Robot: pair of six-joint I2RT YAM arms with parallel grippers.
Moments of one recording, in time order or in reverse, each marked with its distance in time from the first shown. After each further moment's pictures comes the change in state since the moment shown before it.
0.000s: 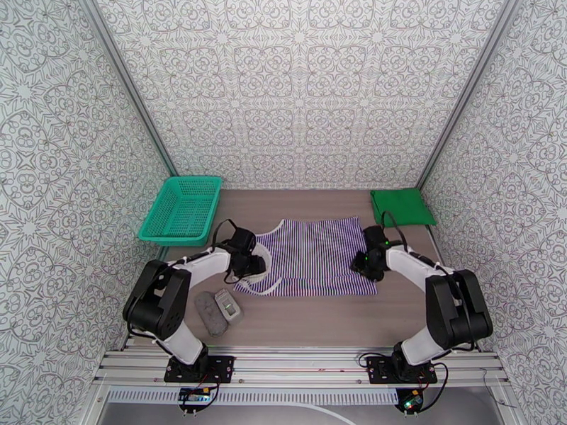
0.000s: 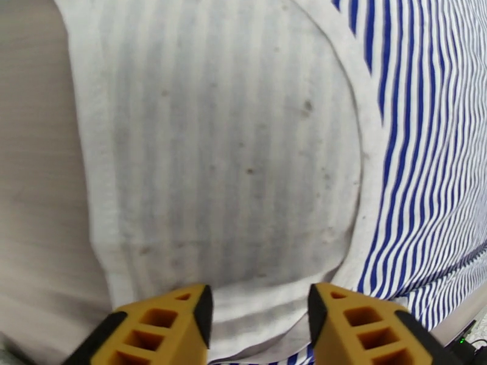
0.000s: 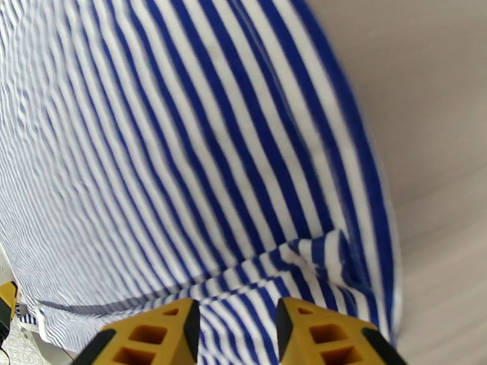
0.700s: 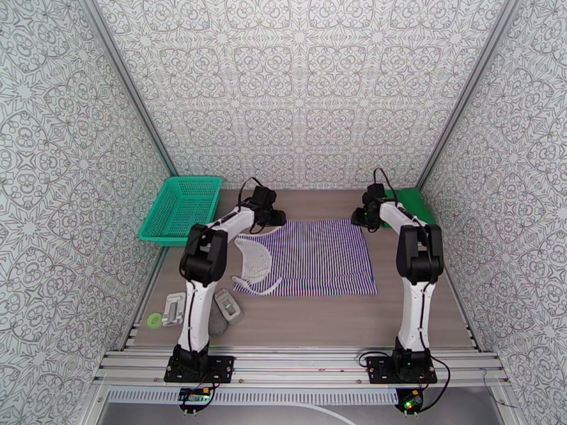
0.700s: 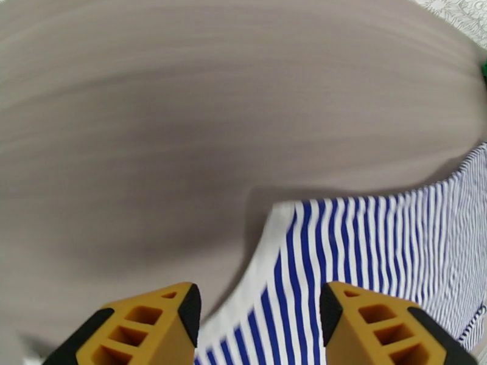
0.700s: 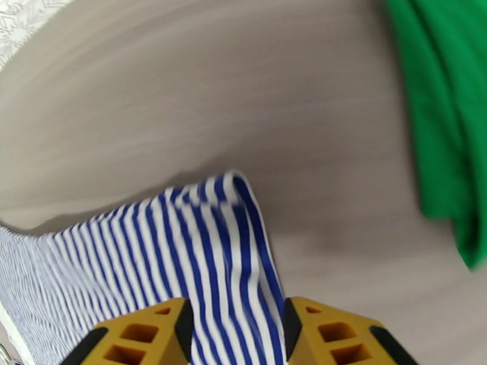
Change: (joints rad) left arm 0.008 0.648 0.874 0.040 0.062 0.219; right arm -0.153 0.659 0.761 -0.004 -0.030 -0.385
